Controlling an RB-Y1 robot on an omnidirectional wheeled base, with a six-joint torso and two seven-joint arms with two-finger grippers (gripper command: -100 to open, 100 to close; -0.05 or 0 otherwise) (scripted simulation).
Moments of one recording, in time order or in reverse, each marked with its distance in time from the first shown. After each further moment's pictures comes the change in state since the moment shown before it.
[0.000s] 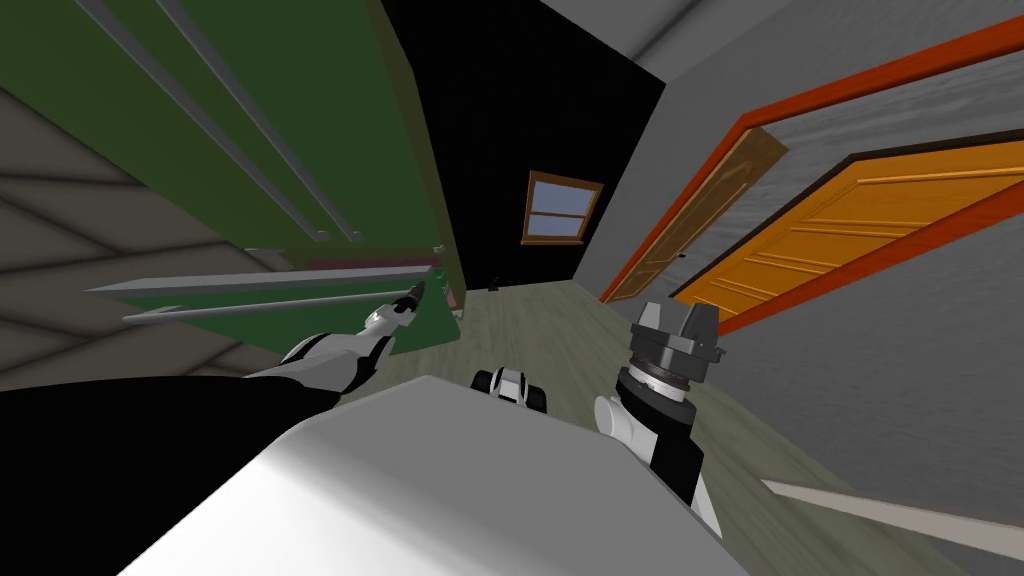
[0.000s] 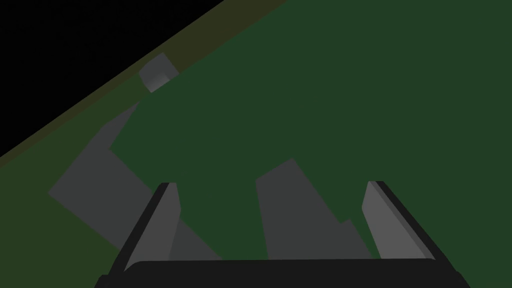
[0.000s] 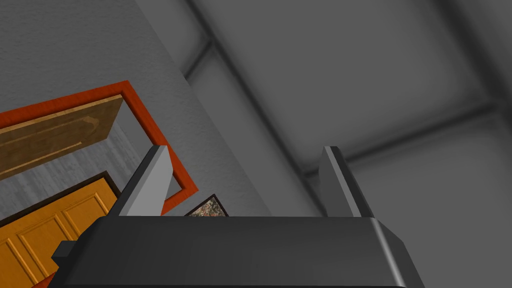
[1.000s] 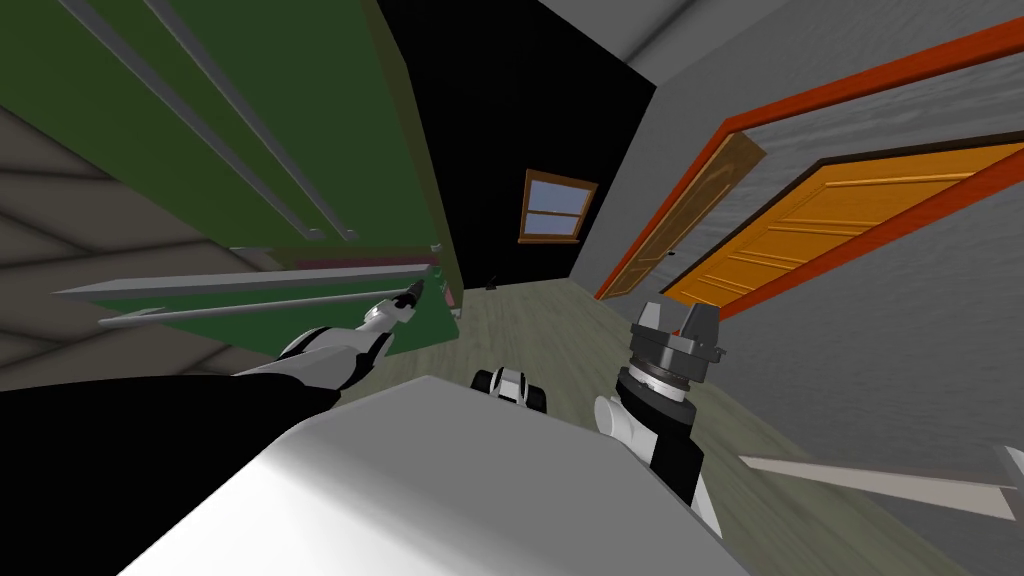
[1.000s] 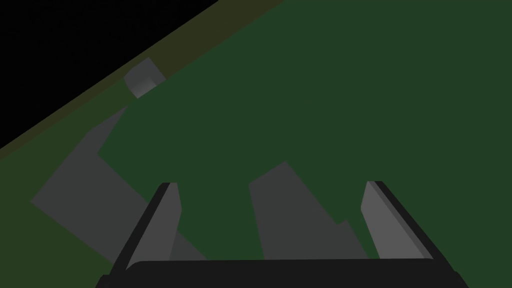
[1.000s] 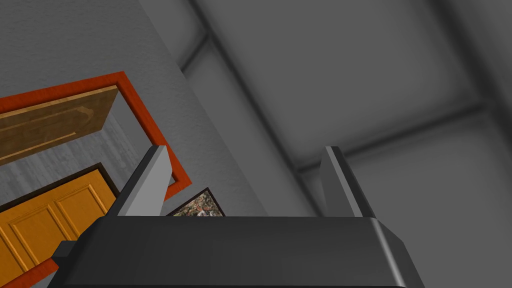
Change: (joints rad) left arm -0.035 0.038 -0.064 0.013 0.003 0.084 0.073; right arm 0.000 0.000 0.000 0.000 0.000 0.000 0.000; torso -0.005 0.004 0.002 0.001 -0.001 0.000
